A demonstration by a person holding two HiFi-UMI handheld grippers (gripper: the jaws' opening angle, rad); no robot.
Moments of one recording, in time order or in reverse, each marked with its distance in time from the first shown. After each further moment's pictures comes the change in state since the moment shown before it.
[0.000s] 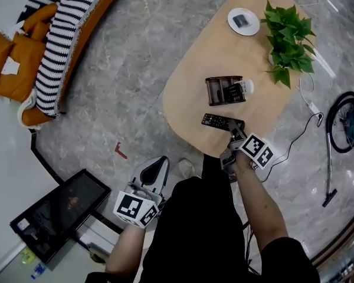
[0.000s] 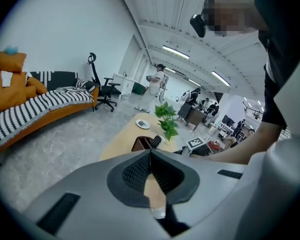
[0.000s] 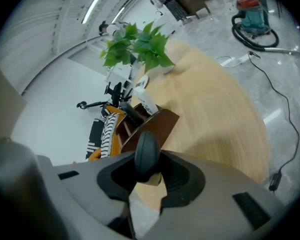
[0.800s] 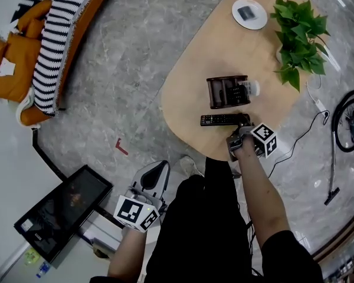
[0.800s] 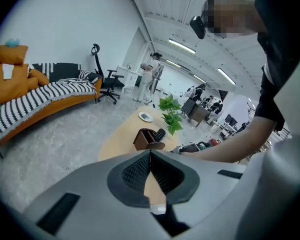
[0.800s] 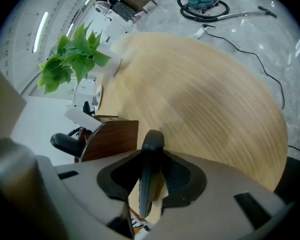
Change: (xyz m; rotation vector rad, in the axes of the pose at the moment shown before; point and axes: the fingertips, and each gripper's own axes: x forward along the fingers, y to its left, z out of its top) left arm 0.023 0.014 -0.022 -0.055 0.070 0.019; right arm 0.064 -0.082 0.013 0.432 -0.018 -0.141
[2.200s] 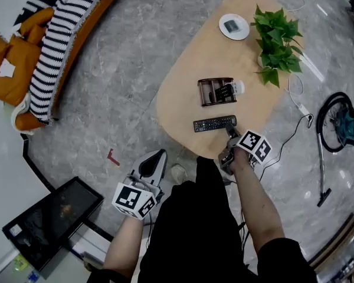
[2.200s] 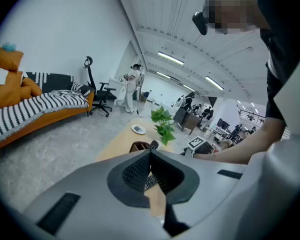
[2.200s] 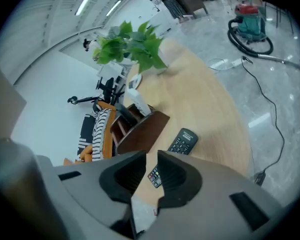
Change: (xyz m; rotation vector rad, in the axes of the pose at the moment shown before) left arm -0.015 -0.011 0.022 0.094 -0.140 -0.069; right arm -0.088 0.048 -0.036 -0.448 0.039 0.027
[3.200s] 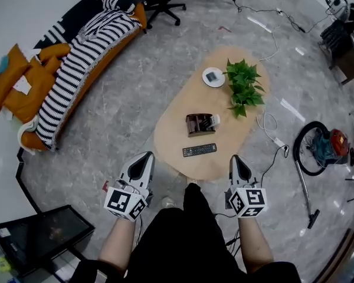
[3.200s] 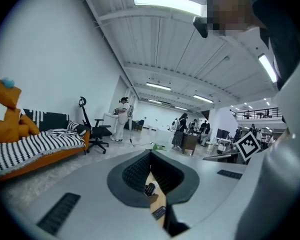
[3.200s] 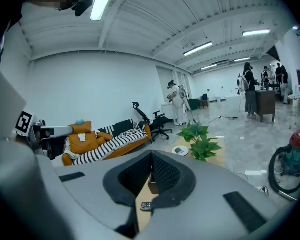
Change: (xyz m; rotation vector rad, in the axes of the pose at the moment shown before) left arm -0.095 -0.055 0.140 0.164 -0.331 -0.007; right arm -0.277 0.154 0.013 -0.939 -0.528 0.202
